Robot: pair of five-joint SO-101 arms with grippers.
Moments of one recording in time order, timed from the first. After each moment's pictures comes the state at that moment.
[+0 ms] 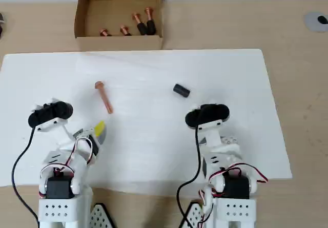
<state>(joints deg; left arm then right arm) -3.9 -104.2 94.8 61.1 12.1 -1.3 -103.6 94.5 69.6 9.9</state>
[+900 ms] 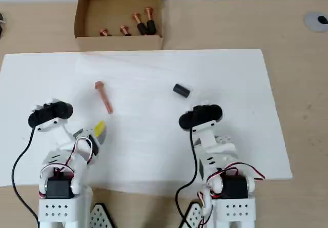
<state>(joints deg) -3.9 -104.2 94.8 61.1 12.1 -5.6 -103.6 94.5 69.6 9.9</state>
